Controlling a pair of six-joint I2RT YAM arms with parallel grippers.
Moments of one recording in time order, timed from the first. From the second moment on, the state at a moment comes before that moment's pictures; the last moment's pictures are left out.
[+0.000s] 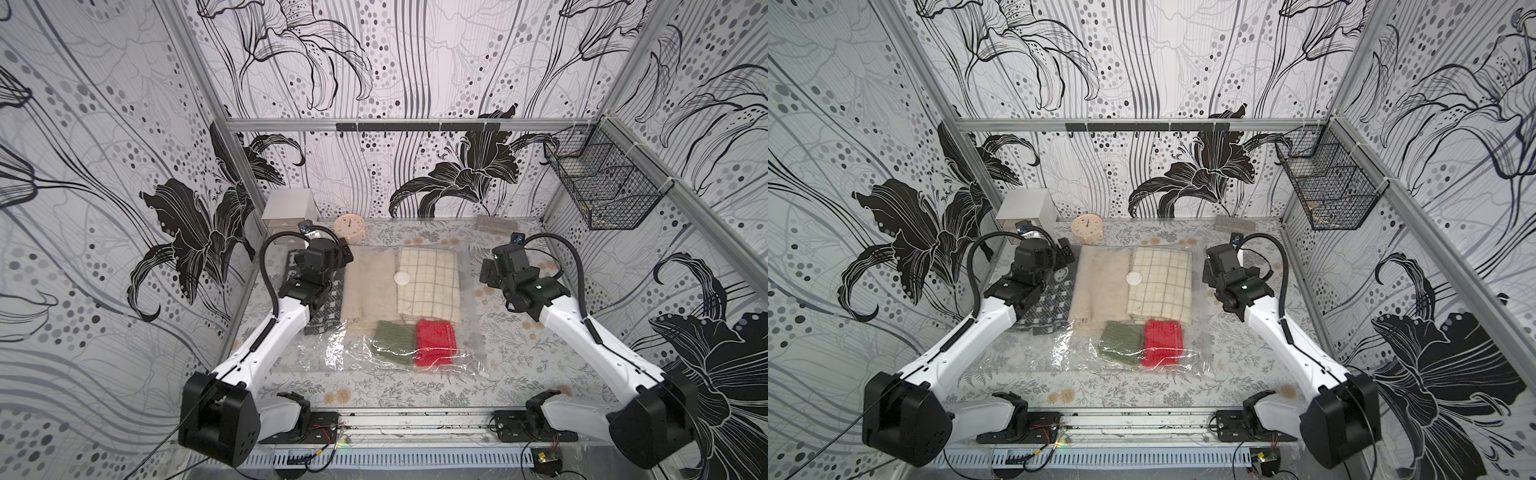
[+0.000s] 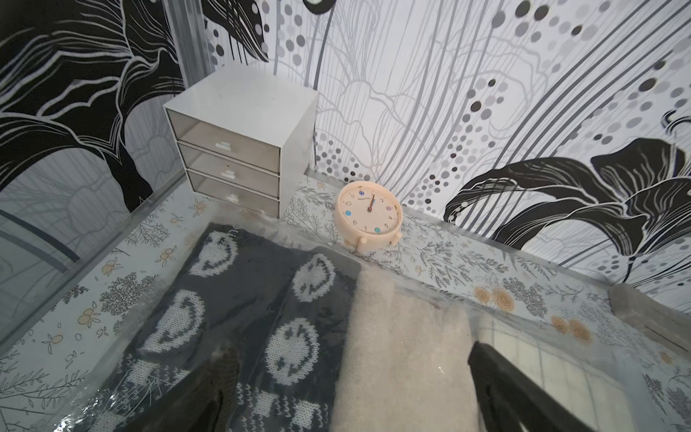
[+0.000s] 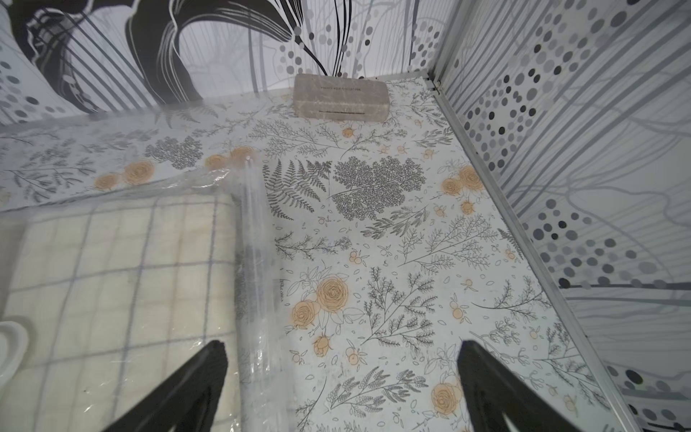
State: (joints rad) left arm -0.27 1.29 1.00 -0.20 -0.41 -0.48; right arm 0.41 1.27 1.05 -0.57 0.55 0.40
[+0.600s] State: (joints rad) left arm -0.04 1.36 1.07 -0.55 -0.24 -0.56; right arm 0.40 1.47 1.04 -0.49 0.10 0.35
